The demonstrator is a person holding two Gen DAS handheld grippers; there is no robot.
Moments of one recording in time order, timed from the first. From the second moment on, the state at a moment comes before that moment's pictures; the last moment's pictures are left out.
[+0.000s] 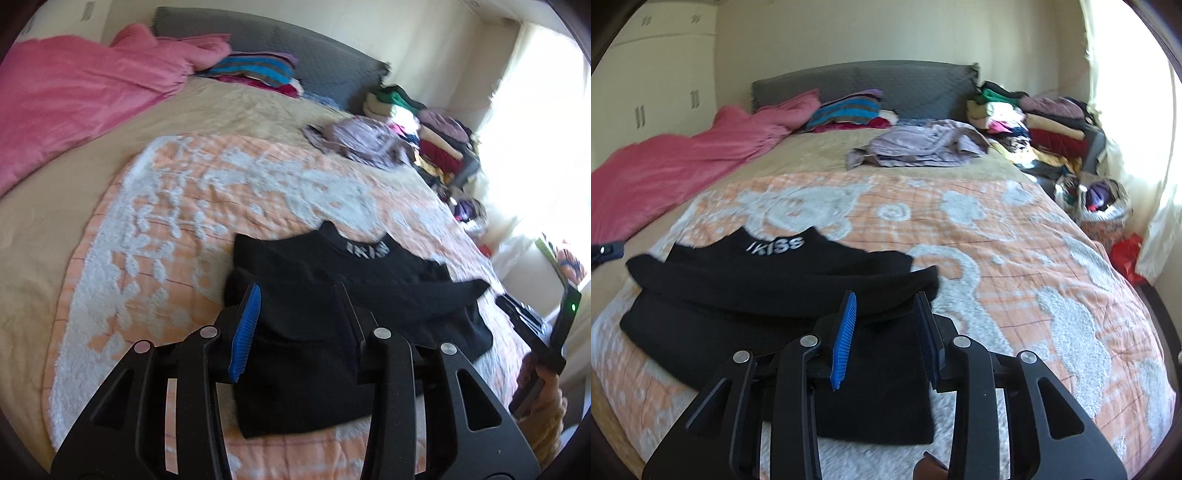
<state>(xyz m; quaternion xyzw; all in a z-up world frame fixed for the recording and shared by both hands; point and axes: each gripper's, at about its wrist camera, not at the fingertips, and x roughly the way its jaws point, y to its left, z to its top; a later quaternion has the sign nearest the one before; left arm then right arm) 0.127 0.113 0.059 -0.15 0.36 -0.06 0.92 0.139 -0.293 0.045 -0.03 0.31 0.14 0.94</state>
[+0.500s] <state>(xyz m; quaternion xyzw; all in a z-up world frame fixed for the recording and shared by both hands) 0.127 0.042 0.005 -0.06 0.43 -0.10 0.90 0.118 -0.242 0.018 -0.07 0.35 0.21 0.91</state>
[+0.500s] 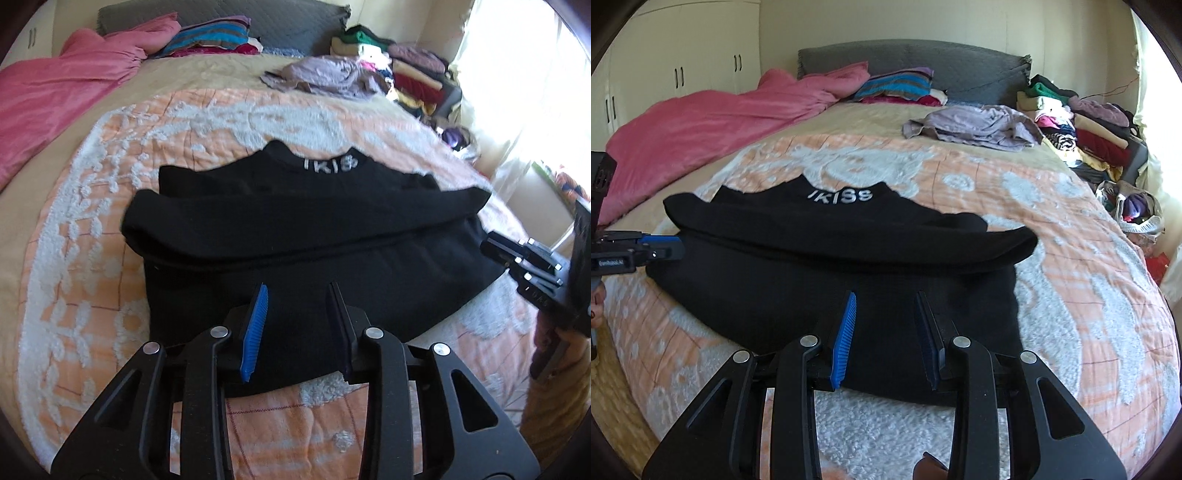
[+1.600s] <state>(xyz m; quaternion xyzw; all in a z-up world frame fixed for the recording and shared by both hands) 0.218 0.086 0.018 -0.07 0.41 -0.02 0.91 0.239 -0.212 0.015 -0.09 0.37 0.17 0.91</state>
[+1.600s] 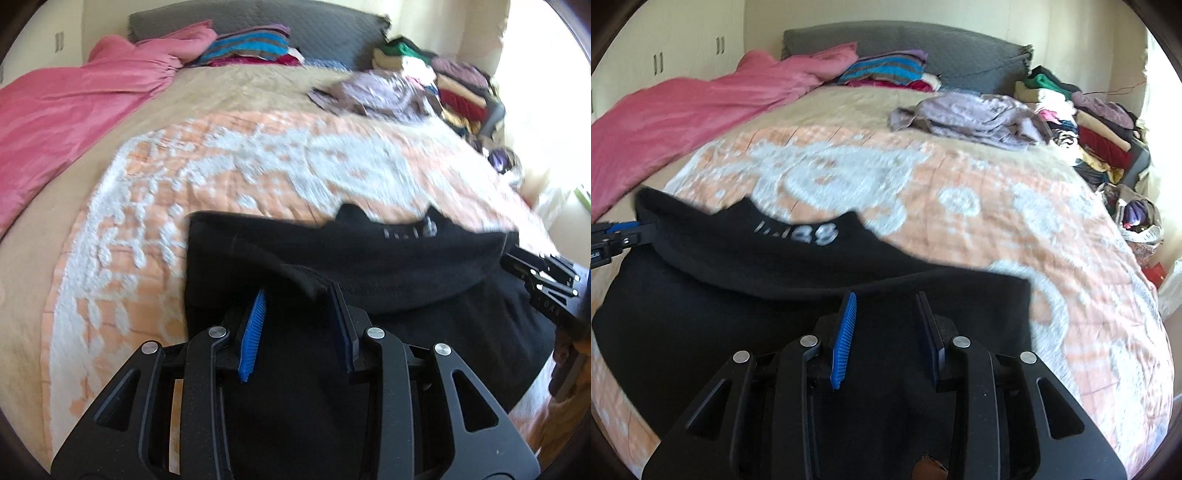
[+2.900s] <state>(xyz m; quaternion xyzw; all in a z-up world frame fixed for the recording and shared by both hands) 0.228 0.145 -0.020 -0.11 0.40 0.04 0.91 0.272 -0.299 -0.021 0.01 0.41 0.05 0.91</state>
